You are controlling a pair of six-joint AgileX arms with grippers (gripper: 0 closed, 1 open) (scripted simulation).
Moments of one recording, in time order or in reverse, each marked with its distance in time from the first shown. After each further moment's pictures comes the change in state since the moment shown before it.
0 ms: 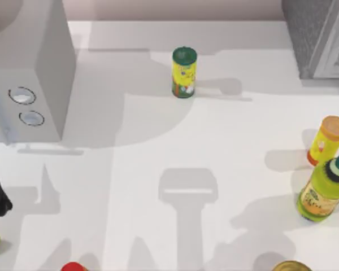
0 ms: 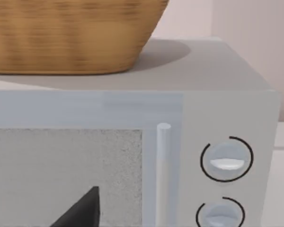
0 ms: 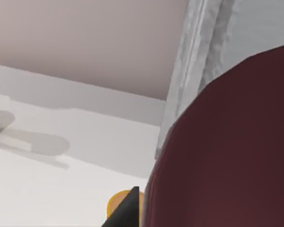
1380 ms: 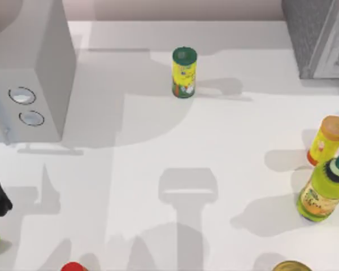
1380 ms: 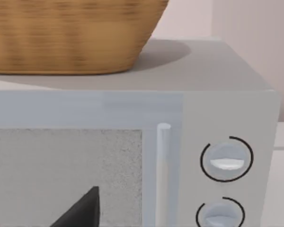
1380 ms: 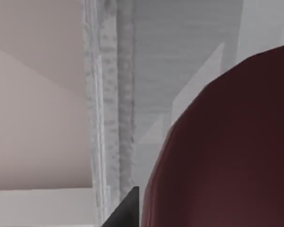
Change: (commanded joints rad) left arm 0.000 0.000 0.000 0.000 0.000 0.000; right arm 0.016 0.421 0.599 -0.136 0.231 0.165
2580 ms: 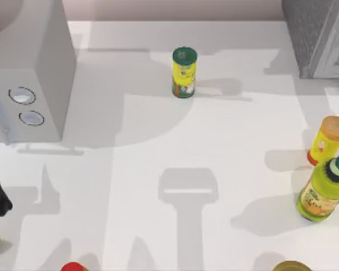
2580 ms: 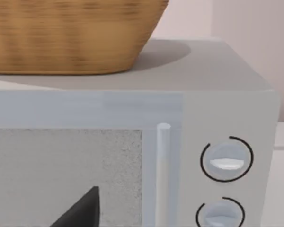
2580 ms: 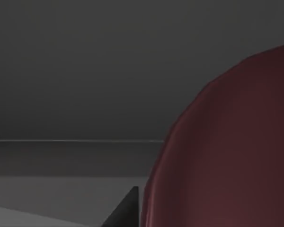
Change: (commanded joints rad) left arm 0.000 0.000 0.000 0.000 0.000 0.000; right arm 0.142 0.744 1.078 -0.284 0.072 0.020
